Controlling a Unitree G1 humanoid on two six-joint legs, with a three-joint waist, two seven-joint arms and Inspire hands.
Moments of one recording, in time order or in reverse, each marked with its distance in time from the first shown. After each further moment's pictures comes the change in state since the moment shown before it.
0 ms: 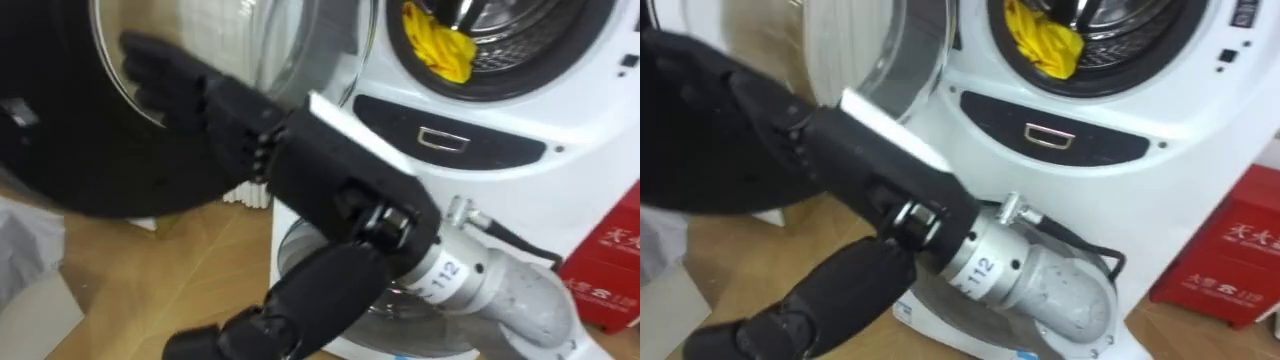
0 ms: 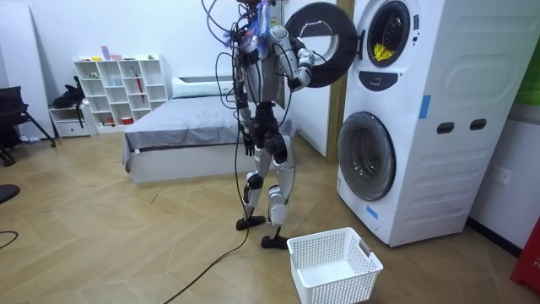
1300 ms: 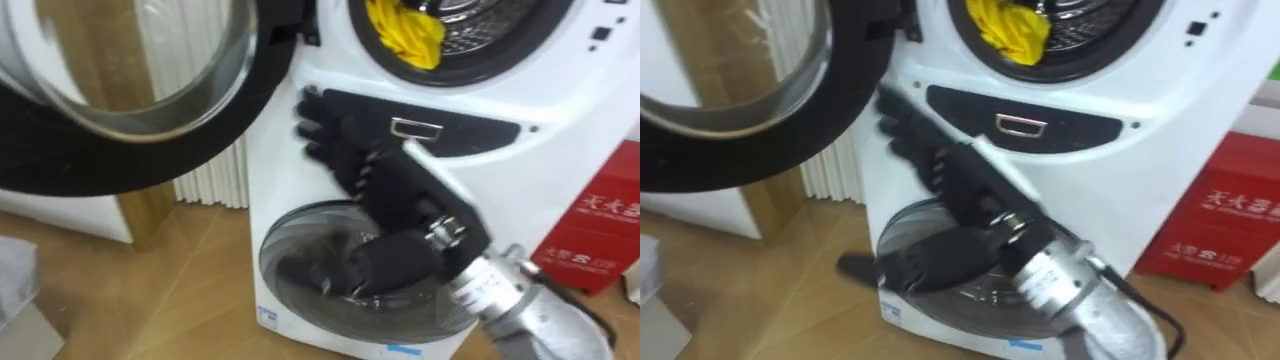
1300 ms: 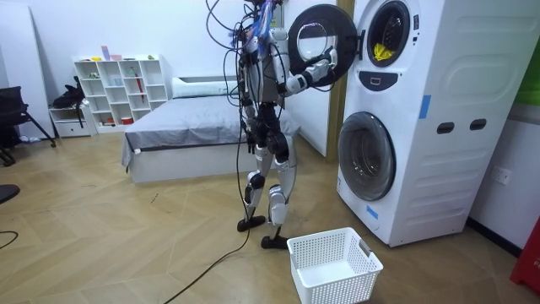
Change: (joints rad) left arm 0.060 -0.031 0.033 0.008 -0.025 0.001 0.047; right arm 0.221 0.013 -0.342 0.101 0.002 0.040 -0.108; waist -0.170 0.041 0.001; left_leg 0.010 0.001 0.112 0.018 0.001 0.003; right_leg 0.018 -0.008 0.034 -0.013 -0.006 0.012
